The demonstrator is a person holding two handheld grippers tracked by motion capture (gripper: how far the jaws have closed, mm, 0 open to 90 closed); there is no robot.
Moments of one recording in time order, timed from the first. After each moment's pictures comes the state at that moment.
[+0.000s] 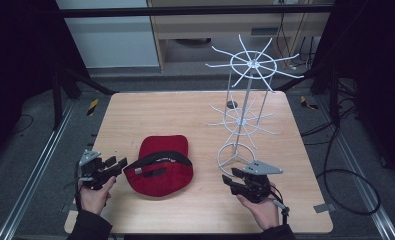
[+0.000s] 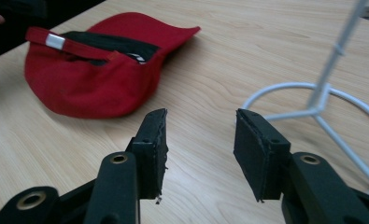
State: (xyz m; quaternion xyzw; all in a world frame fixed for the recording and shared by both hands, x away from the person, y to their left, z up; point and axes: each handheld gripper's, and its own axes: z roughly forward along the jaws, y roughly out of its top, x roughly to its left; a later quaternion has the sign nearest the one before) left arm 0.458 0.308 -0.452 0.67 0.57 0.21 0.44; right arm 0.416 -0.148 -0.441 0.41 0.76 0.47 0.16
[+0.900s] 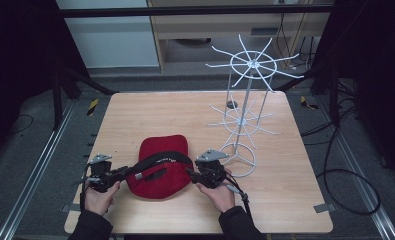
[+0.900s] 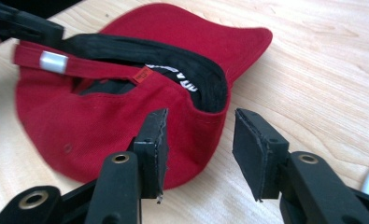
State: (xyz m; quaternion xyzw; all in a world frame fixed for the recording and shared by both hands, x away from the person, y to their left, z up) left arm 0.461 0.300 -0.468 0.71 0.57 0.13 0.38; right arm 0.467 -0.043 -0.462 0.39 0.80 0.44 0.14
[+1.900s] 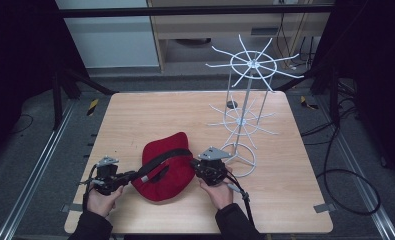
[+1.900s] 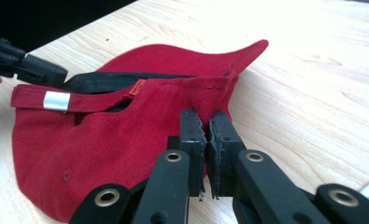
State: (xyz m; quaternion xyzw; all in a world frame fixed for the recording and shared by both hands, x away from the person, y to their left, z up) left arm 0.454 0.290 -0.466 0.75 0.52 0.11 0.40; right arm 0.467 -0.047 -0.454 0.38 0.78 0.48 0.17
